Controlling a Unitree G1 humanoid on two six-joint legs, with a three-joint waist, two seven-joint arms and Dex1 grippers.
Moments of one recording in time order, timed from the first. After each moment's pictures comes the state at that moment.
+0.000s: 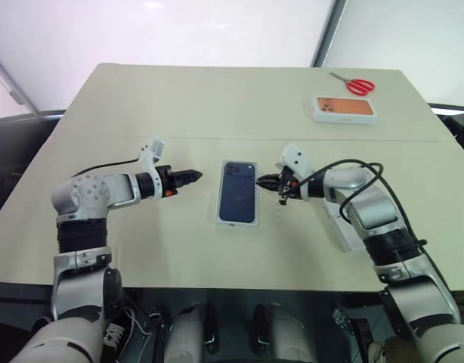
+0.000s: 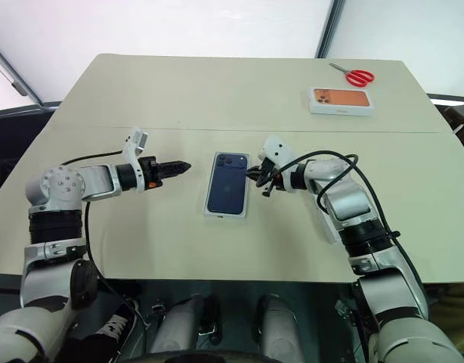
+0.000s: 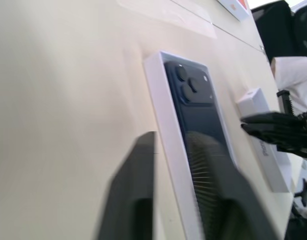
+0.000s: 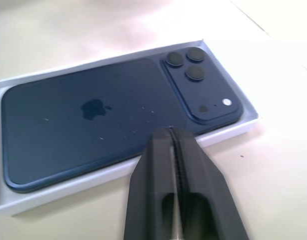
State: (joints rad) left arm -0.71 0.42 0.29 0.22 -0.72 1.31 -0.47; right arm -0.66 -0.54 0.21 0.15 0.15 0.45 0.94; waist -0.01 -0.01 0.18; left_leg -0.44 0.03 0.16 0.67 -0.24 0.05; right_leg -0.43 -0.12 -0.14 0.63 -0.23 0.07
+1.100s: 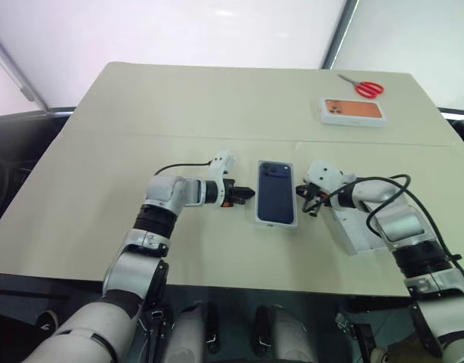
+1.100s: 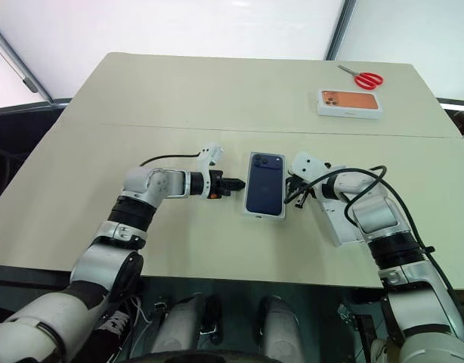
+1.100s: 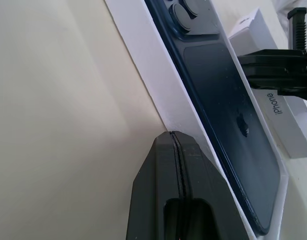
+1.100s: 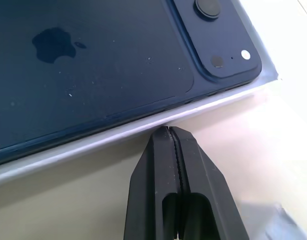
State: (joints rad) left arm -0.90 0.12 -0.07 0.58 -0.45 1.00 -0.67; right arm -0.53 -0.71 0.18 0.22 -0.02 0.30 0.92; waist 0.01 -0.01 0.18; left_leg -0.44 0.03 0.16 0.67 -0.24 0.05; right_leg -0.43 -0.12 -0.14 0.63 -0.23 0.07
